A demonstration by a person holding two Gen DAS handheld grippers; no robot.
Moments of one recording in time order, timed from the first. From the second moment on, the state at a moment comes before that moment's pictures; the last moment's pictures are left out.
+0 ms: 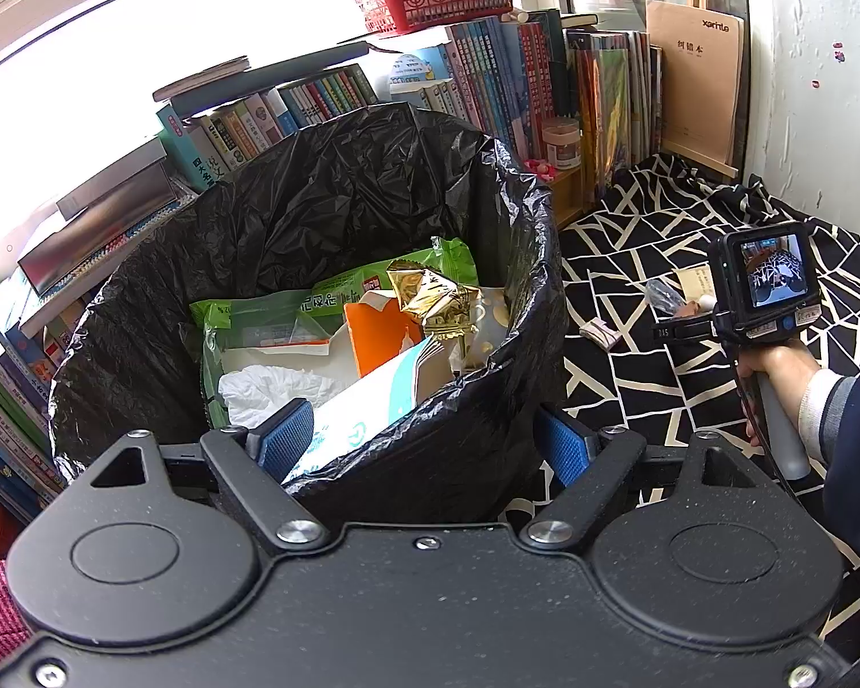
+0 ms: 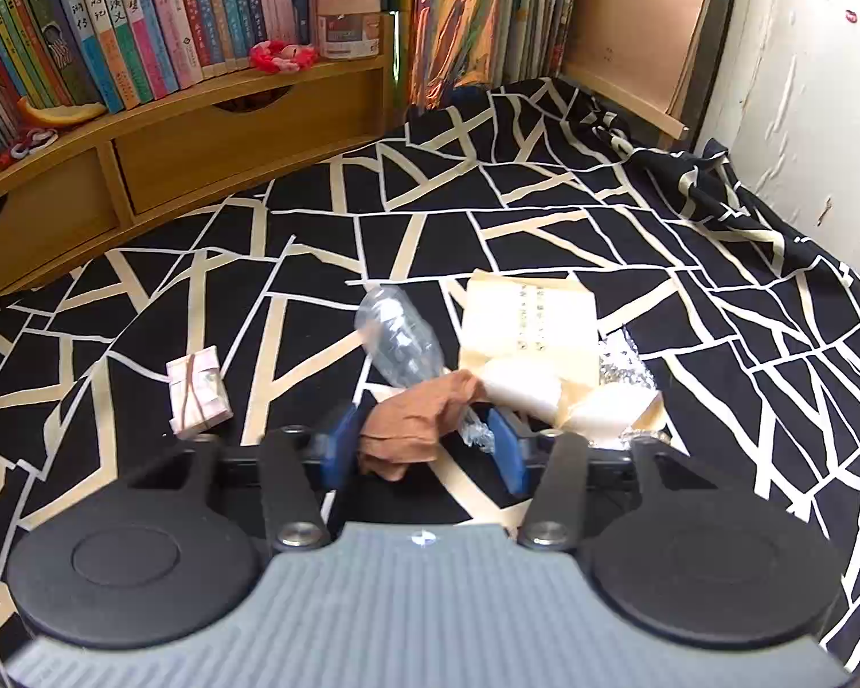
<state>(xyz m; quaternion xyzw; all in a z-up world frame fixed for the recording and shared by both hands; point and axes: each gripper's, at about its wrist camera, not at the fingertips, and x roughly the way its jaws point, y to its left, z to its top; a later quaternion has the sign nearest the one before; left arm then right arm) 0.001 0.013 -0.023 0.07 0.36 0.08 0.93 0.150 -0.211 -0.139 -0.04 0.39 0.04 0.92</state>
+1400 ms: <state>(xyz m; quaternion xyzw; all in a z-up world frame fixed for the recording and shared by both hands) 0.000 0.014 -0.022 0.07 0.36 0.07 0.93 0.100 -0.154 -0.093 -0.03 0.49 0.17 0.85</state>
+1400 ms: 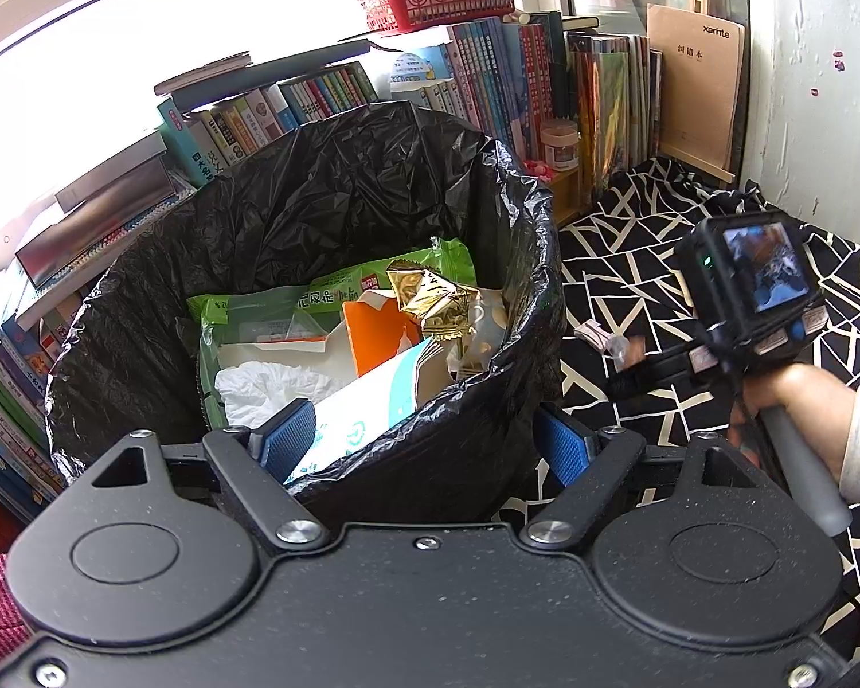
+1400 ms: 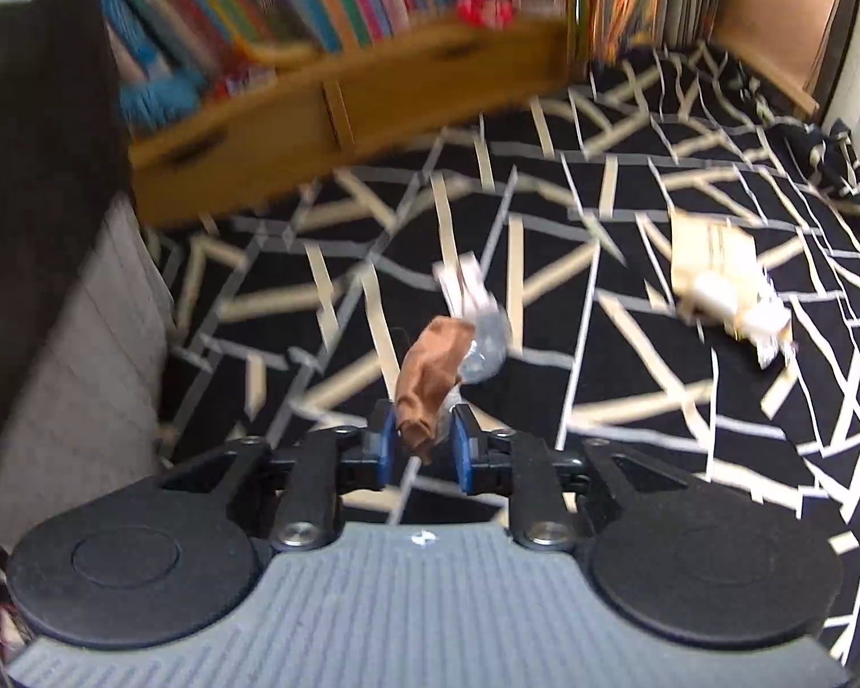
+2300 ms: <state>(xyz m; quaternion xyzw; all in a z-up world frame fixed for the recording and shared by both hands) 0.000 0.015 -0.021 0.07 0.36 0.07 0.93 0.078 -0.117 -0.122 -0.11 0.51 0.23 0.83</state>
